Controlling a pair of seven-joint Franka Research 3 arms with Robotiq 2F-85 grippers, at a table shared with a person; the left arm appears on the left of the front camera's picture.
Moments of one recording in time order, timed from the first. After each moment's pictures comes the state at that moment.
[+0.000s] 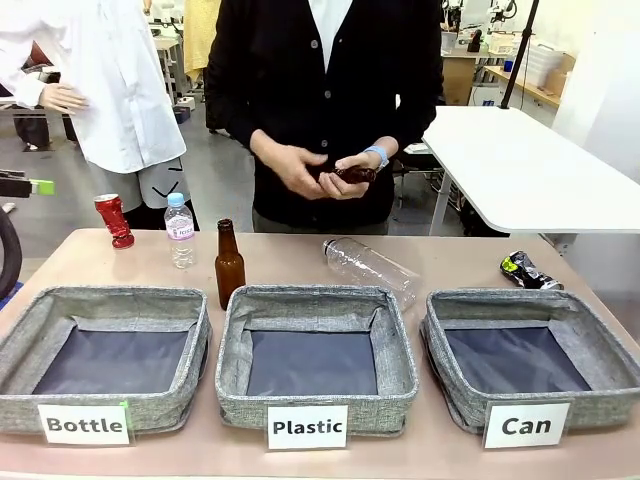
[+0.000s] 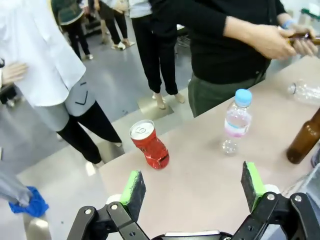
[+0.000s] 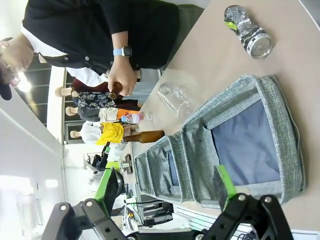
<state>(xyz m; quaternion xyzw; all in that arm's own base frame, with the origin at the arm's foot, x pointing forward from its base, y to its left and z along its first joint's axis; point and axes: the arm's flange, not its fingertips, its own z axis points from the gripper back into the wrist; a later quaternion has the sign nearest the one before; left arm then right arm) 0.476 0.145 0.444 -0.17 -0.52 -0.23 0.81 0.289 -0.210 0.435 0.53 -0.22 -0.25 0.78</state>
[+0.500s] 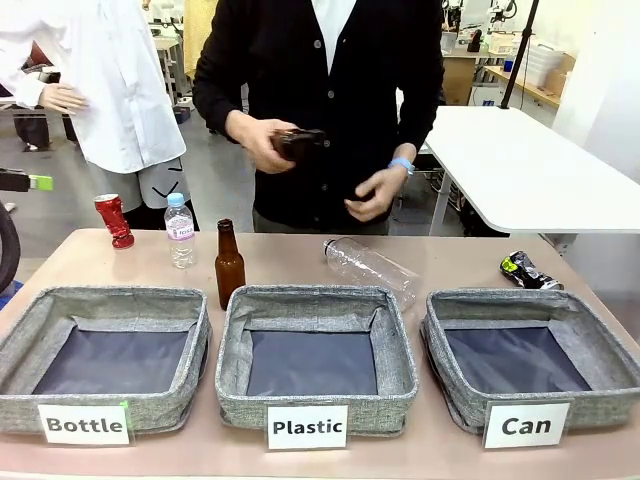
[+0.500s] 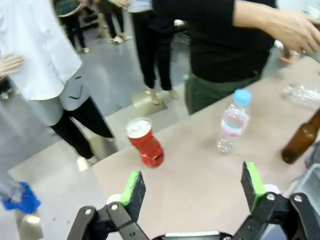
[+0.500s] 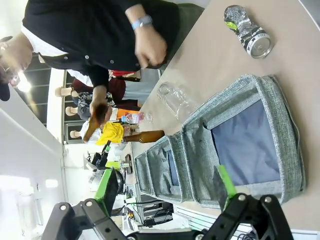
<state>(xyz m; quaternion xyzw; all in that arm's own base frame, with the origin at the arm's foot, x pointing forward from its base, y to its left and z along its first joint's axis) 0.492 0.148 0.439 -0.20 -0.49 -0.25 0.81 0.289 -0.210 0.435 0.53 -0.22 -0.25 0.78</state>
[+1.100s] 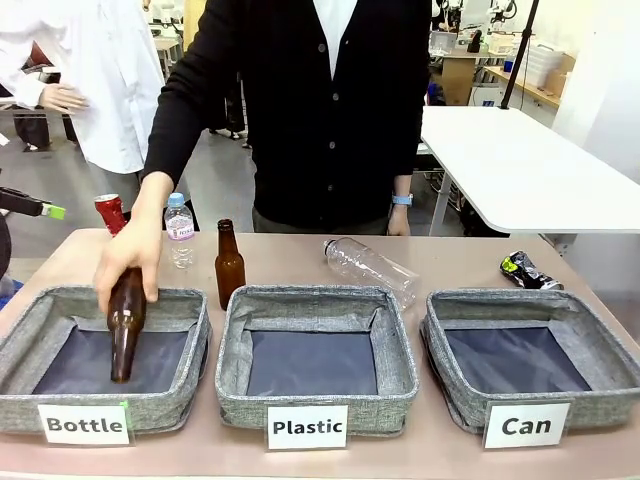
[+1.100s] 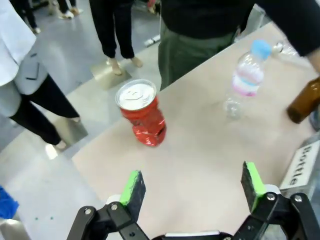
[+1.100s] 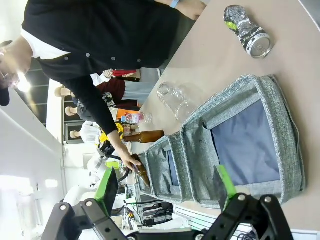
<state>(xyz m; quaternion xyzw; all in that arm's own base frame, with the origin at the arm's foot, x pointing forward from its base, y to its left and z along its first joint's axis) 0.583 0.194 0.377 -0.25 -0.38 -0.31 0.83 0.289 -0.210 0.435 0.53 -0.22 -0.25 0.78</state>
